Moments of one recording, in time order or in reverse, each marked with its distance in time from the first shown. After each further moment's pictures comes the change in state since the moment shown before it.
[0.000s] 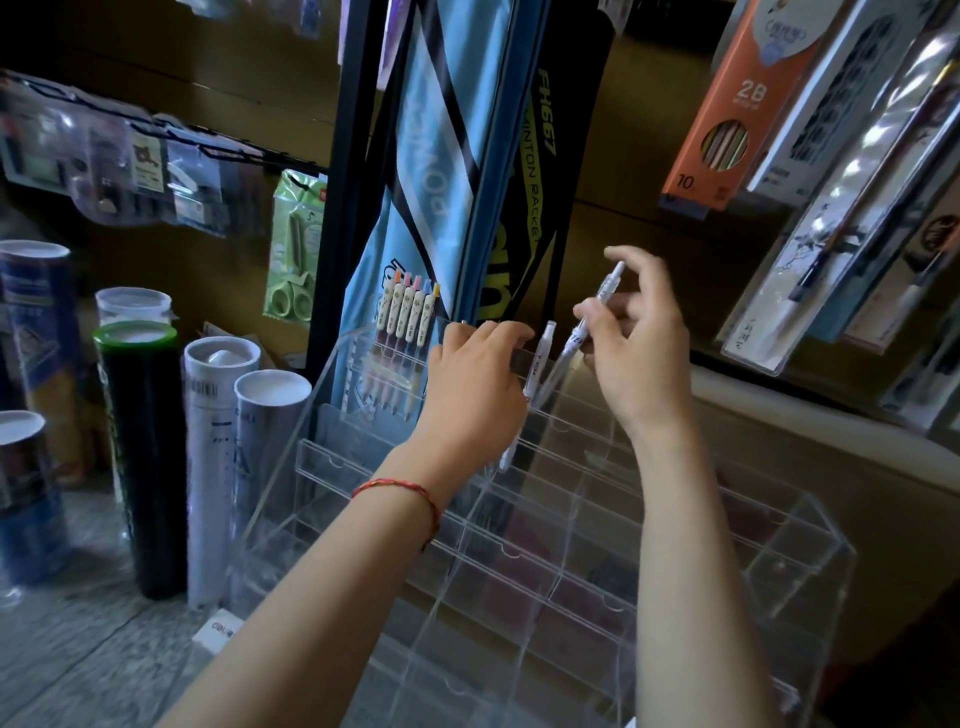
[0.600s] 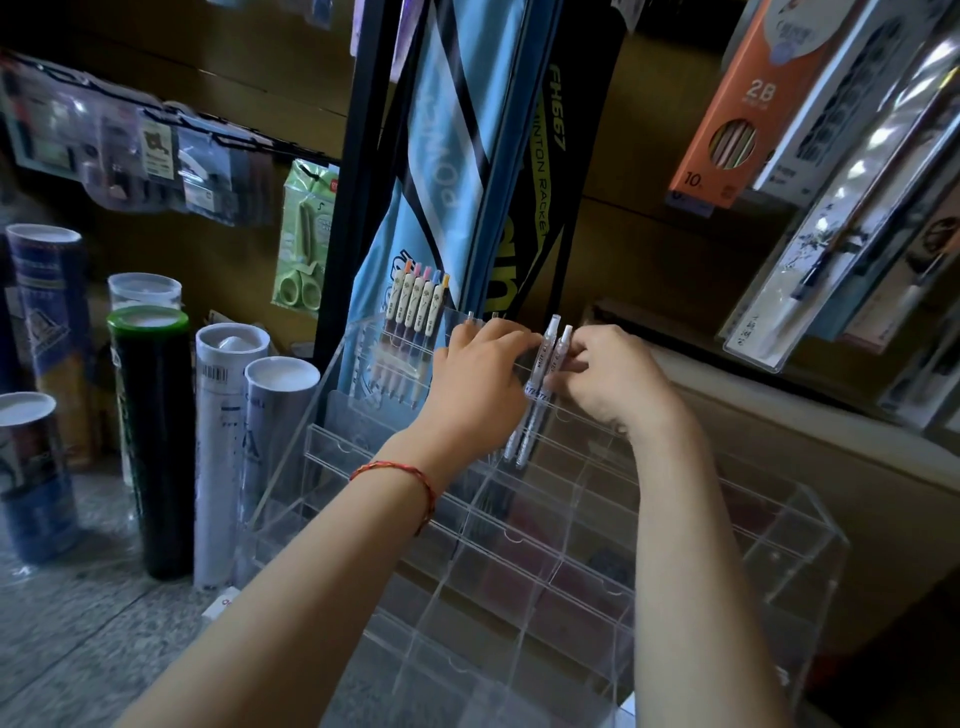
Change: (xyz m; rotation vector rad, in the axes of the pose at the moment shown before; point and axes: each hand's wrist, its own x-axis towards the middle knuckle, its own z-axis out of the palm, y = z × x) left_hand -0.006 -0.002 -0.006 -0.021 -0.090 0.030; right_hand -0.005 -0.005 0.003 -0.468 -0.454 0.267
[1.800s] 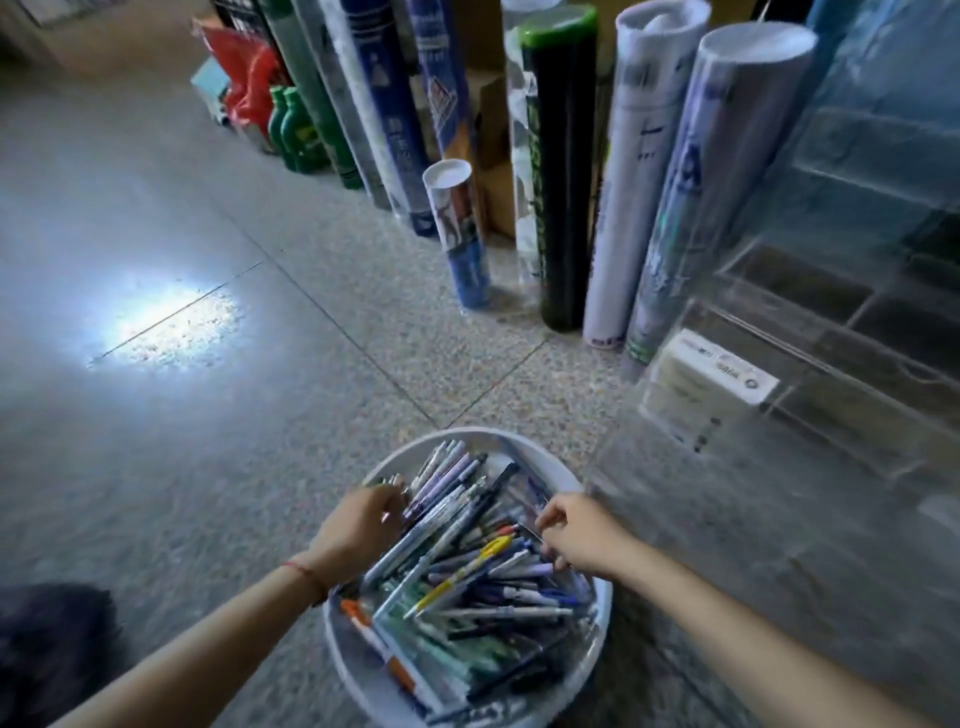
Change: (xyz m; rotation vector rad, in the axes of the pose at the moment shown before) left_hand -0.406 -0.309 -0.129 0.406 -0.484 -1.038; right_hand -0.219 -0.084 0.402 0.348 -1.160 0.143
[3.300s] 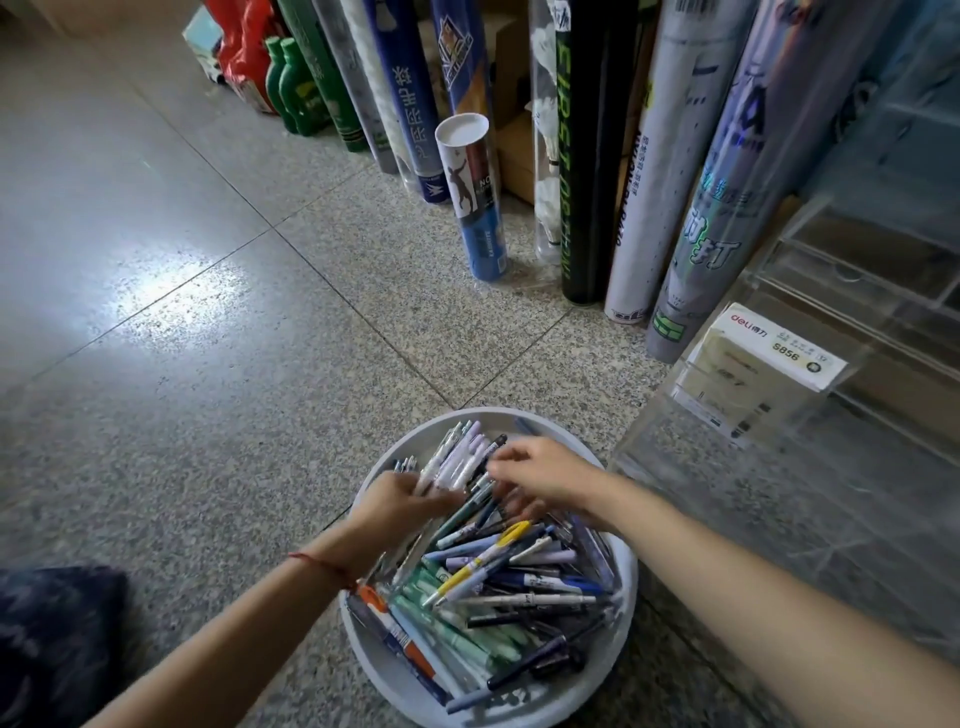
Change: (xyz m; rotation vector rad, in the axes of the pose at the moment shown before) left_hand -0.012 0.028 -0.012 -0.591 -0.186 -0.188; right_hand 0.020 -0.060 0.001 0.262 -0.216 -0.100
